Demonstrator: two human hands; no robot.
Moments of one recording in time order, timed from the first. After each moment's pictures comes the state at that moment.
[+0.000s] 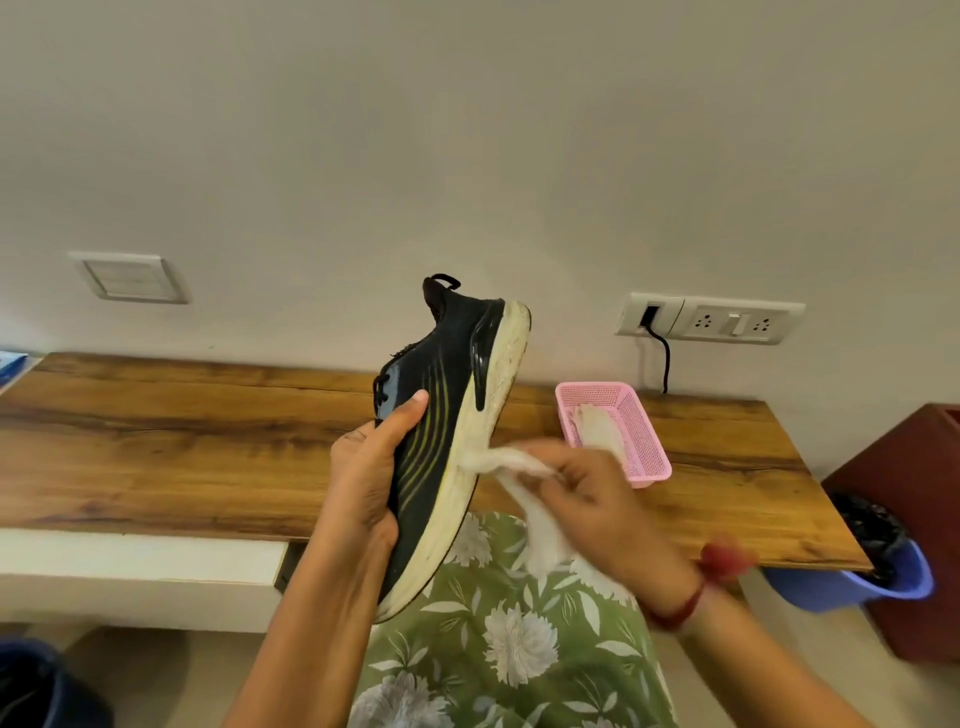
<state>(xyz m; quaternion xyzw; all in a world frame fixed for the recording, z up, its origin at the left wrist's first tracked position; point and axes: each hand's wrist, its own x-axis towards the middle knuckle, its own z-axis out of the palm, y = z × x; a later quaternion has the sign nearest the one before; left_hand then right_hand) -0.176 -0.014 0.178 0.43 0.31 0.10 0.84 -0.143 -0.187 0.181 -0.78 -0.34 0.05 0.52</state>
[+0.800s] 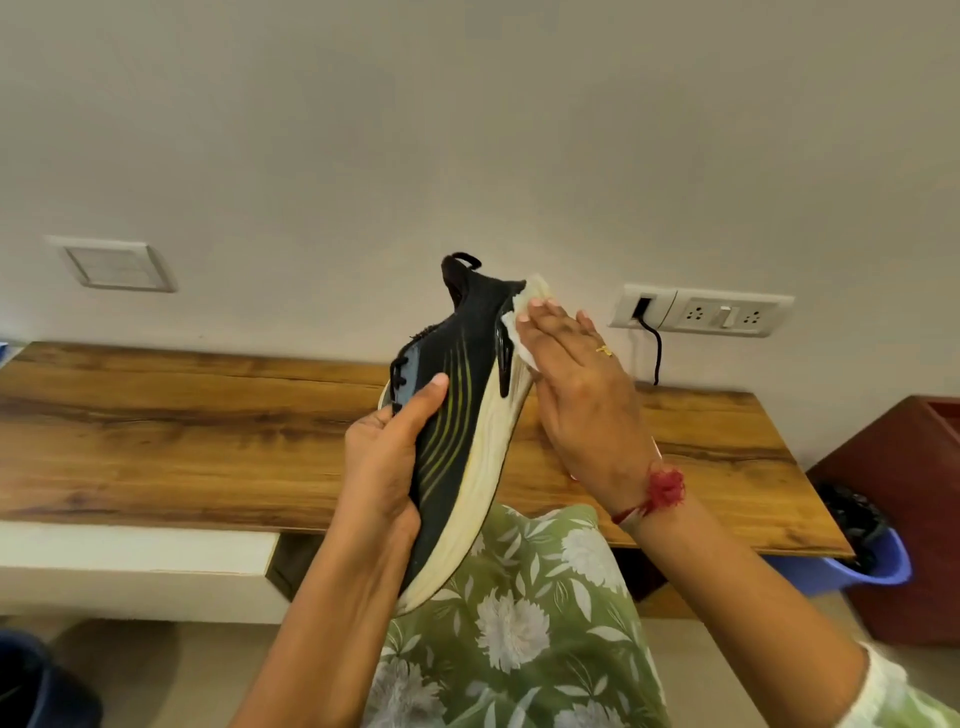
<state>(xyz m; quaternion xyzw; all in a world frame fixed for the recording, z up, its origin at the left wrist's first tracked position) -0.174 -0.033 0.186 0.45 0.29 0.11 0.84 -0.088 -0.170 0.191 -0.86 -0.36 -0.29 0.21</state>
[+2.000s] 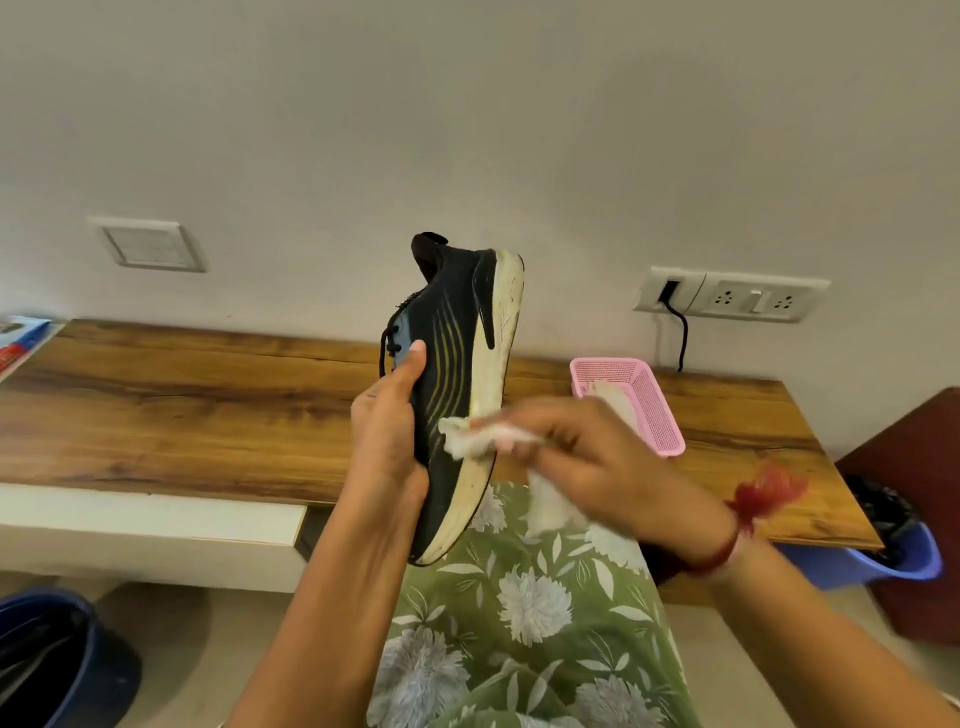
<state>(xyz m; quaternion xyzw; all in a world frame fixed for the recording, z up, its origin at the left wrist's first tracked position) -0.173 -0.016 0.182 0.43 0.31 0.14 0.84 -0.143 -0.174 0.205 -0.77 -0.45 0.13 0.43</state>
